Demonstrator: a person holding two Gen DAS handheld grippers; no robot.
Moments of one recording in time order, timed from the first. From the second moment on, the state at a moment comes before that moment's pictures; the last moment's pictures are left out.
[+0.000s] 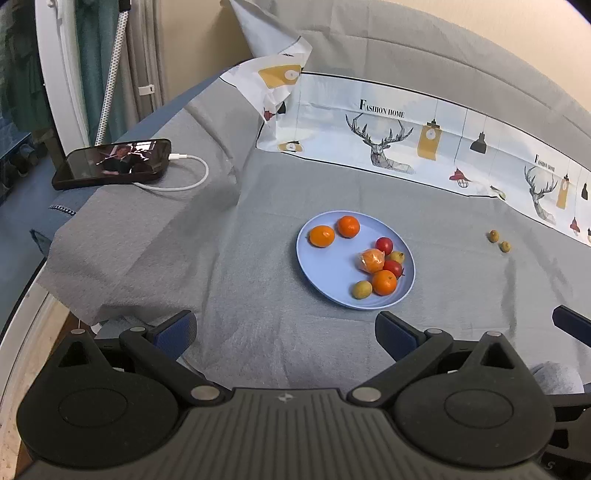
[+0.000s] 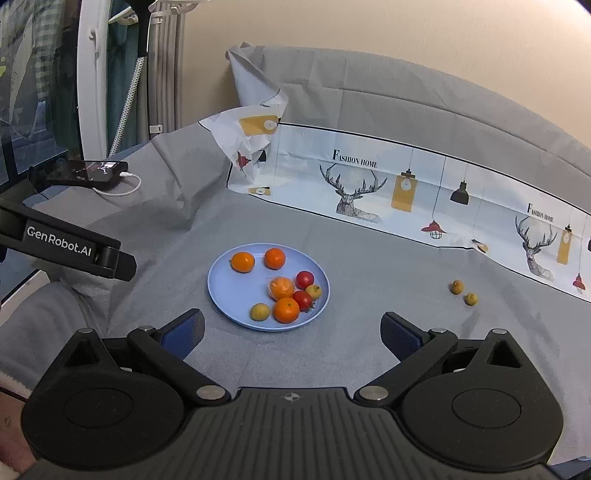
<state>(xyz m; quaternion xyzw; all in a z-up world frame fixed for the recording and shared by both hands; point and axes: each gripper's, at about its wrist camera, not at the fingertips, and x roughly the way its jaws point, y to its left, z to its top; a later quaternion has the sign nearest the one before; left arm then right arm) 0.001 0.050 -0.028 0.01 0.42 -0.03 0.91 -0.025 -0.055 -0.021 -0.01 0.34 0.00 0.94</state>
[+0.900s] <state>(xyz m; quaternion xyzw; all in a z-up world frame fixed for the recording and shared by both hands) 0.049 0.007 -0.046 0.03 0.47 -0.05 0.88 0.003 -0.091 -0.052 0.03 0.38 -0.03 0.92</state>
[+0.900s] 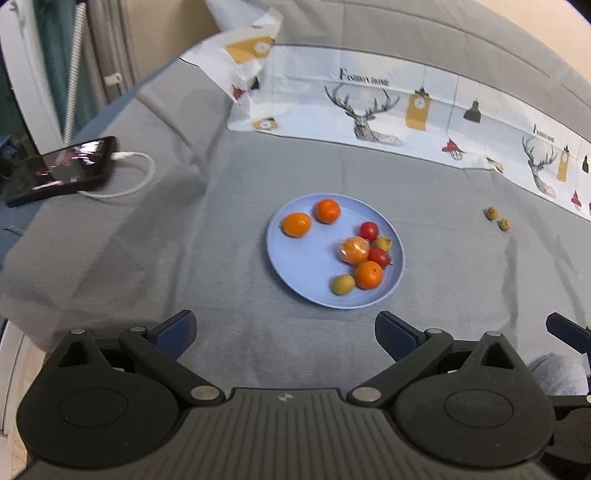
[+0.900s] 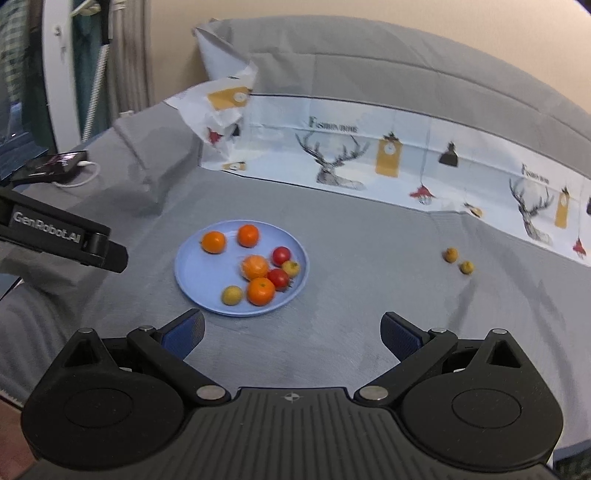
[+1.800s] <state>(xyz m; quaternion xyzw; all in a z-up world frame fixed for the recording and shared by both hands) 0.294 -0.341 -0.180 0.18 0.50 -0.20 0.82 0.172 -0.405 -0.248 0.08 0.38 -0.20 0.90</state>
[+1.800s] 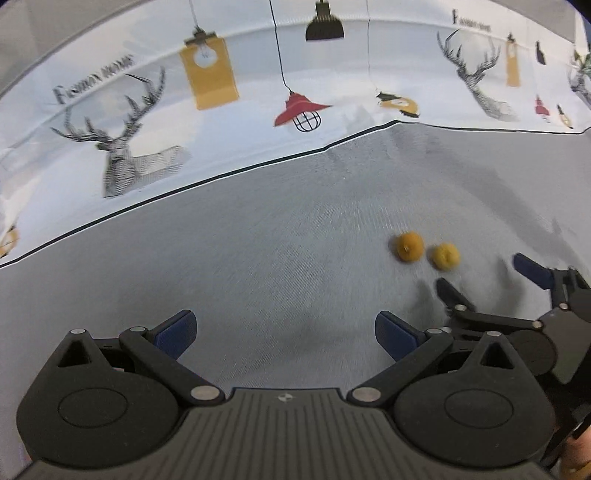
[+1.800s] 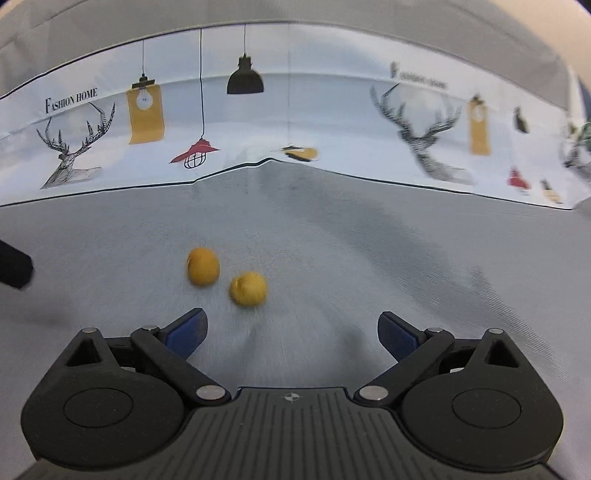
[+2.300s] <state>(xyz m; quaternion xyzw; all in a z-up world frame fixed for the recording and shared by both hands) 0.317 -0.431 -0.238 0.19 0.46 -0.29 0.81 0.156 -0.460 -0.271 0.13 0.32 -0.29 0.89</state>
